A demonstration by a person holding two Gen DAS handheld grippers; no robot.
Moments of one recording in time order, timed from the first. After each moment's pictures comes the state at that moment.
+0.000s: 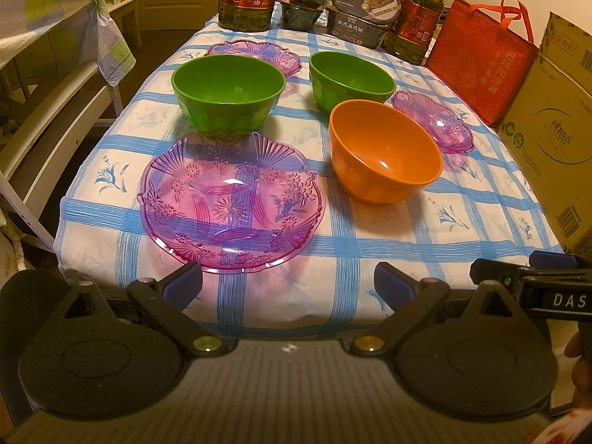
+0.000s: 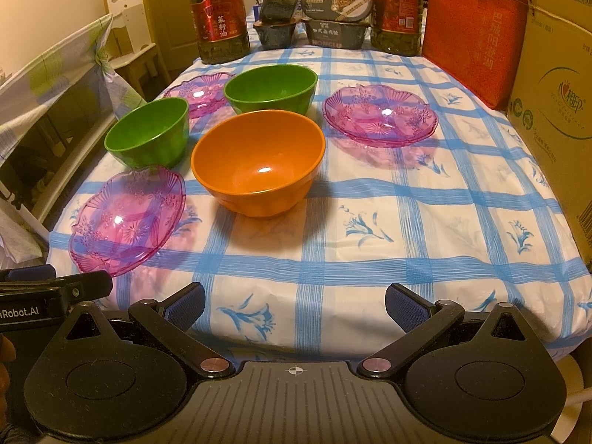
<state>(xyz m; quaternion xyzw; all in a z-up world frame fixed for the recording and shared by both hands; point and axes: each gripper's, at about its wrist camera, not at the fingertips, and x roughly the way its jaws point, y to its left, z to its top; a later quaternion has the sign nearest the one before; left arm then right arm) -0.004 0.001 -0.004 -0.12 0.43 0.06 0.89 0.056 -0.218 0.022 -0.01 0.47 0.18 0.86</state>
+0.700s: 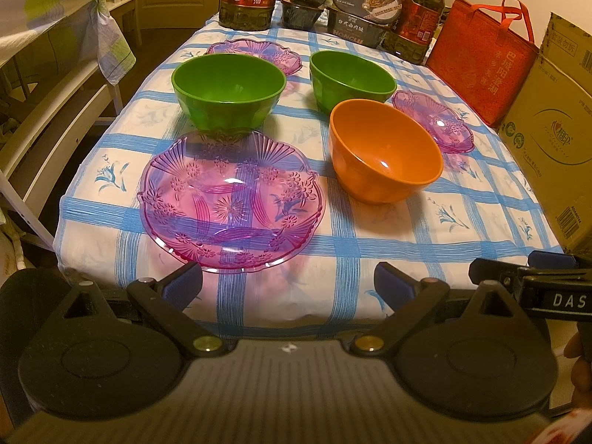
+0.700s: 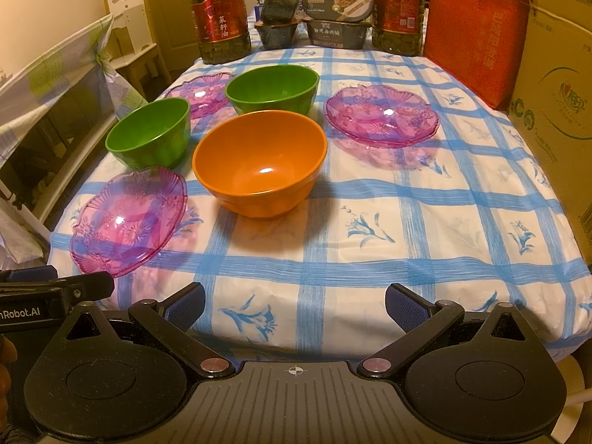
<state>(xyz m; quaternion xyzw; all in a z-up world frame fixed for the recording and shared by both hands) -0.004 0.001 -0.004 -0.12 0.43 0.06 0.89 0.056 -0.217 0.022 0.00 0.47 0.18 0.86</state>
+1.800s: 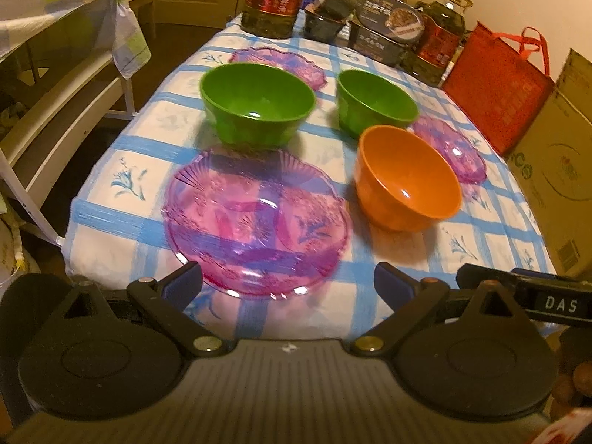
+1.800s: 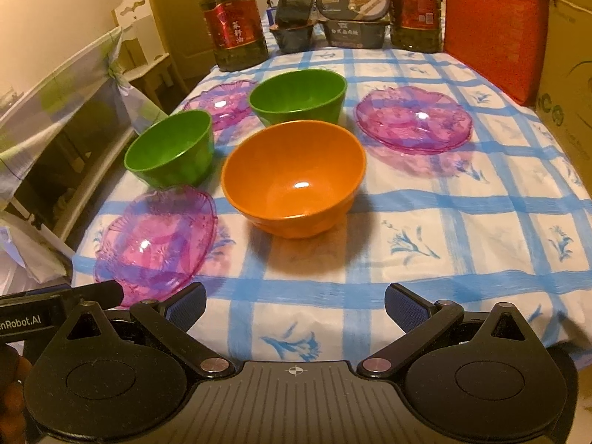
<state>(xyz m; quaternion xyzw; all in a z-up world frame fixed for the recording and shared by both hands) 0.004 0.038 0.001 -0.16 0.42 0.08 0.89 0.079 -0.189 0.017 0.04 0.47 0.21 0.86</state>
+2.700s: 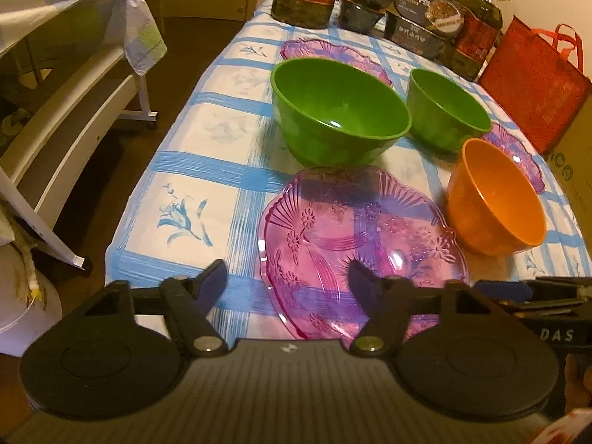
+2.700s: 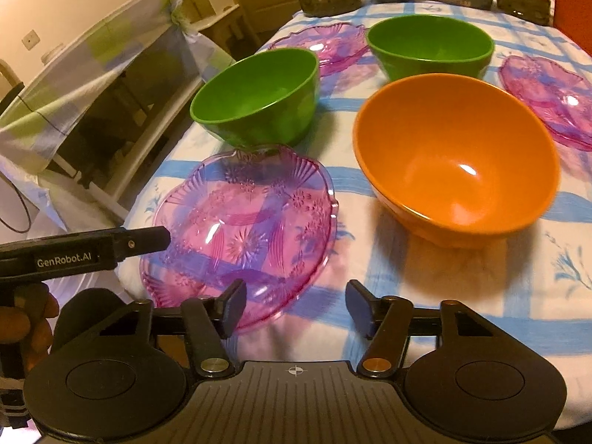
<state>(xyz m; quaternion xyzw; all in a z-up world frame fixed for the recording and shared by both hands) 0.050 0.132 -0.041 -0.14 0.44 0.08 0.88 0.123 -0.089 -0.041 0.04 0.52 0.33 0.79</state>
